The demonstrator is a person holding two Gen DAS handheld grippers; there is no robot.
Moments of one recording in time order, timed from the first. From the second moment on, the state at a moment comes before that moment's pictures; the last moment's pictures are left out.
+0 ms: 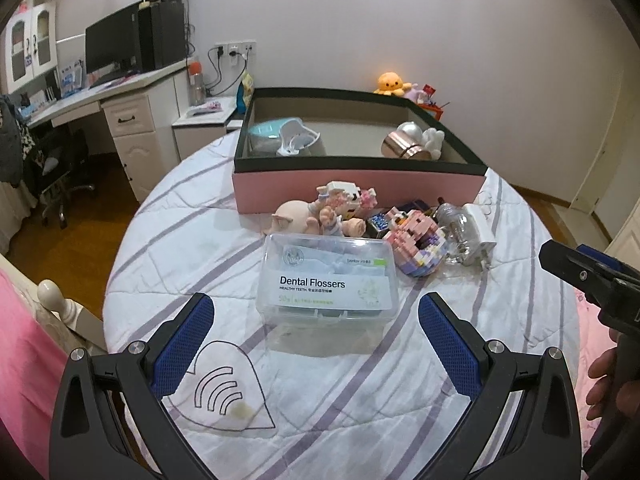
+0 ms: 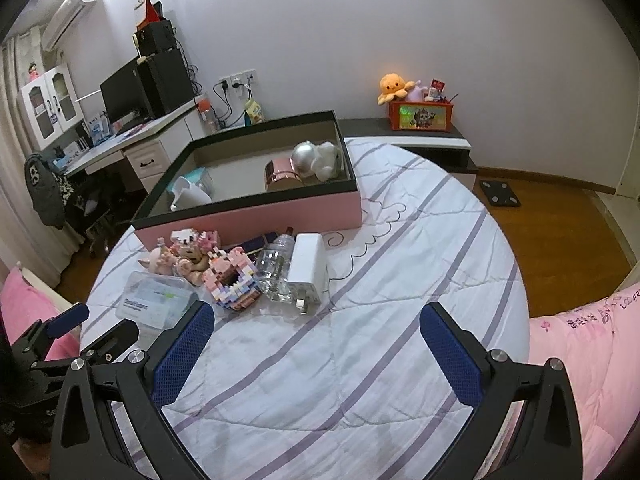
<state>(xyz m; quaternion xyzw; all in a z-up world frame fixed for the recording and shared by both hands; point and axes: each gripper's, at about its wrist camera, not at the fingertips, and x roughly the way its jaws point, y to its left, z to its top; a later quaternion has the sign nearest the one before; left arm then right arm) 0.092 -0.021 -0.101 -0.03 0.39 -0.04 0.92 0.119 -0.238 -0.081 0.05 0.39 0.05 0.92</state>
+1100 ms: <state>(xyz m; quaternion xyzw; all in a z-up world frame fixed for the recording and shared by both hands) 0.149 -0.029 -0.148 -0.01 0.44 -0.04 0.90 0.185 -0.260 -0.116 0.10 0.41 0.03 0.90</state>
